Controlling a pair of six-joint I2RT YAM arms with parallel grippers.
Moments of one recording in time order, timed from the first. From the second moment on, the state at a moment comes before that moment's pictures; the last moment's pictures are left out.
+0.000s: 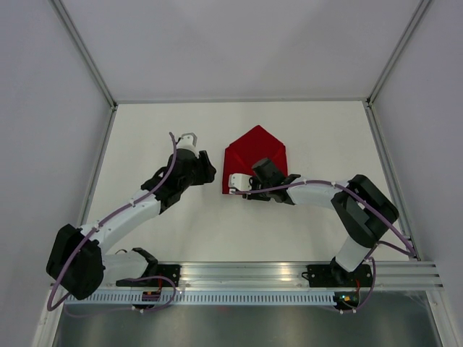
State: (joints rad) left arm -0.57 1.21 0.77 -0.12 -0.18 -0.53; right arm 0.72 1.70 0.87 -0.07 -0.07 -0.80
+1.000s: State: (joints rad) left arm -0.67 1.05 0.45 0.34 -0.21 -0.38; right arm 0.55 1.84 1.11 -0.35 -0.37 -0.83
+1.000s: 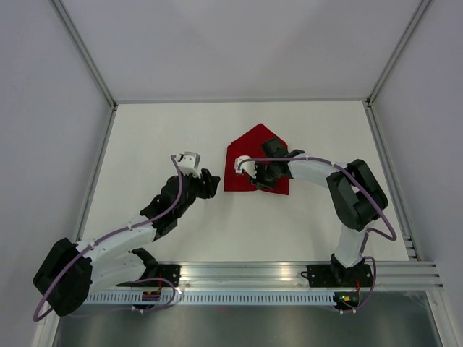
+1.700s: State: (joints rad) left arm -0.99 1.17 0.35 0.68 -0.28 0.19; right arm 0.44 2.02 1.35 -0.78 -0.67 -0.94
